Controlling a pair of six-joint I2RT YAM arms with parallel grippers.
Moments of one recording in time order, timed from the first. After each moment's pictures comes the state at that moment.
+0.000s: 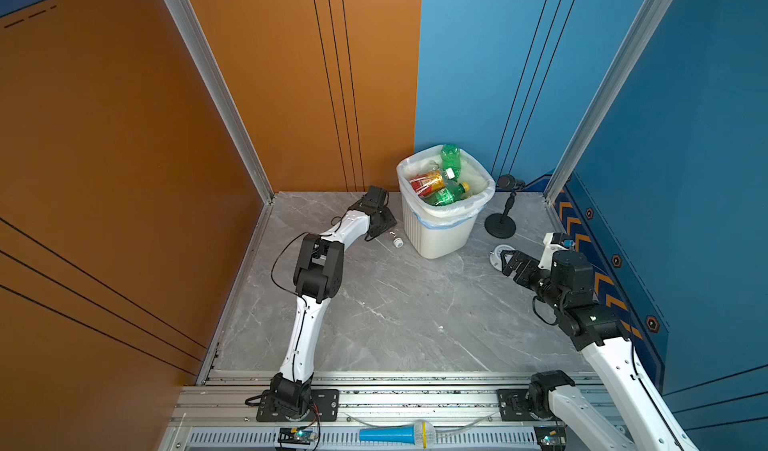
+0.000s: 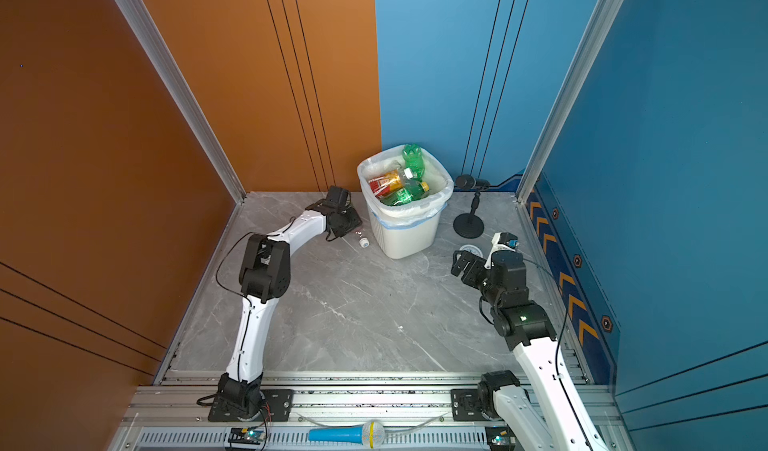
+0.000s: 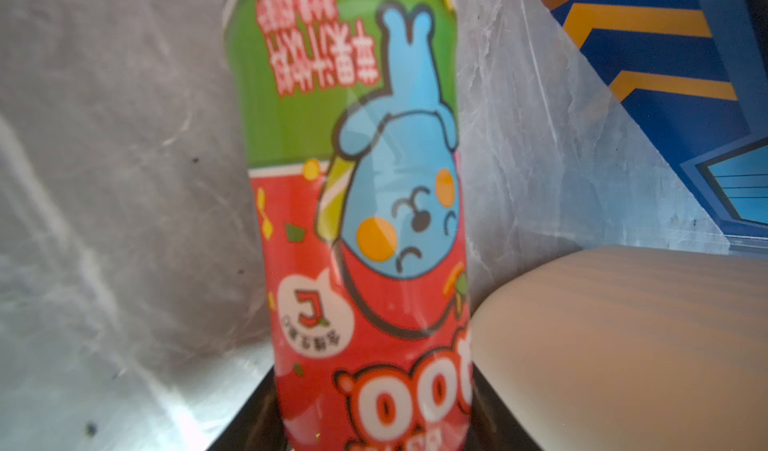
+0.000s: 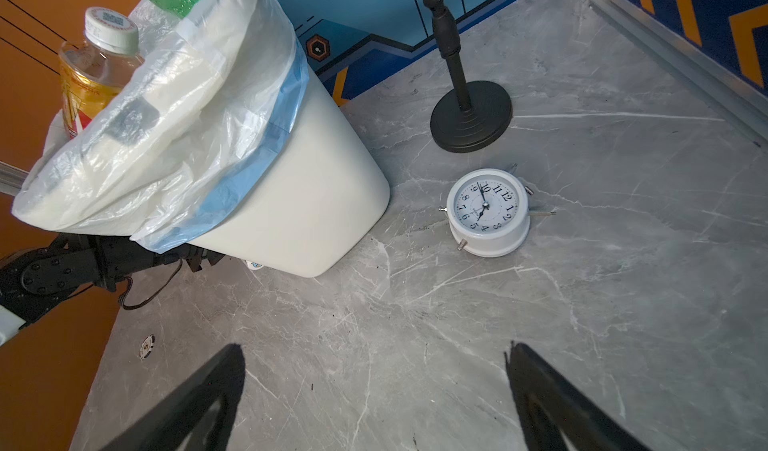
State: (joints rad) left arm -0.33 2.37 1.95 -0.49 0.10 -0.84; right arm 0.15 0.77 0.78 -0.51 -0.01 0.57
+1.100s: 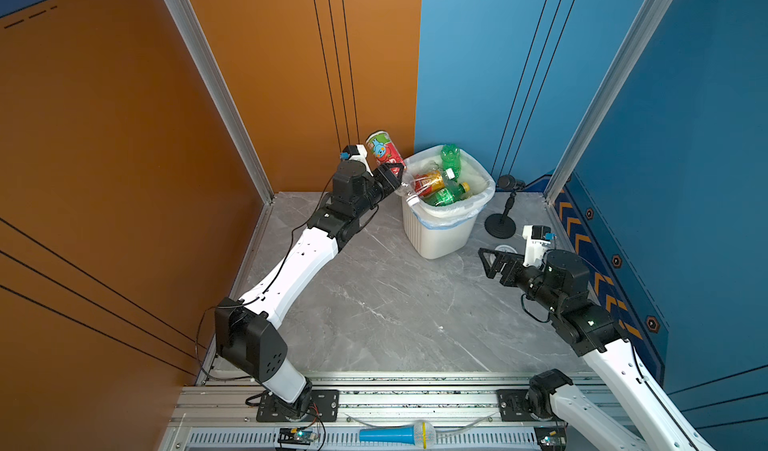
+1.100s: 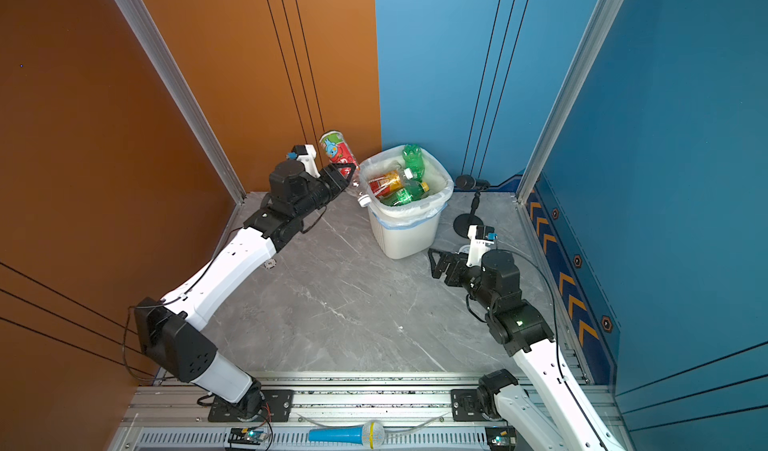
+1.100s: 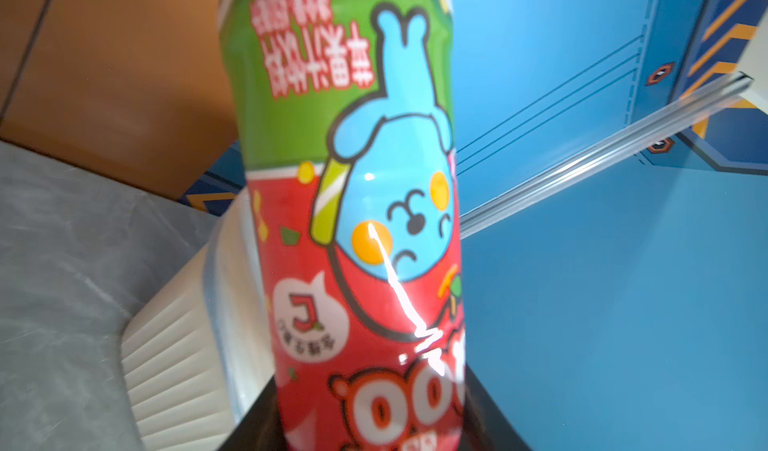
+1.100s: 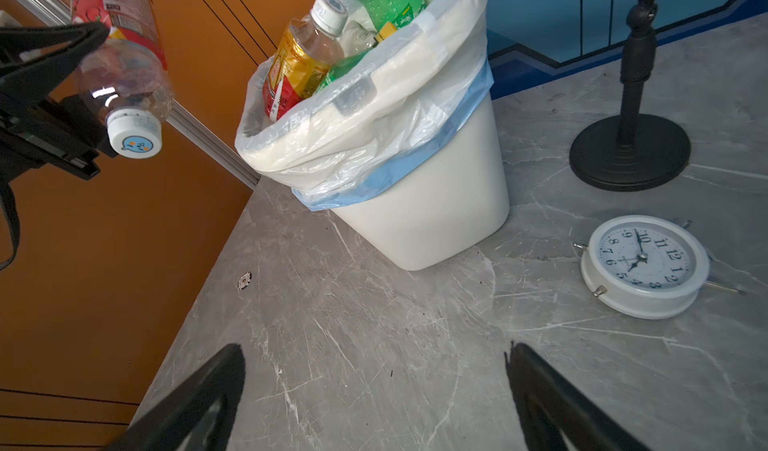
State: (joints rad) left arm -0.50 1.61 1.61 -0.07 0.07 -0.93; right arm 0.34 0.75 0.80 -0.38 -0.12 0.51
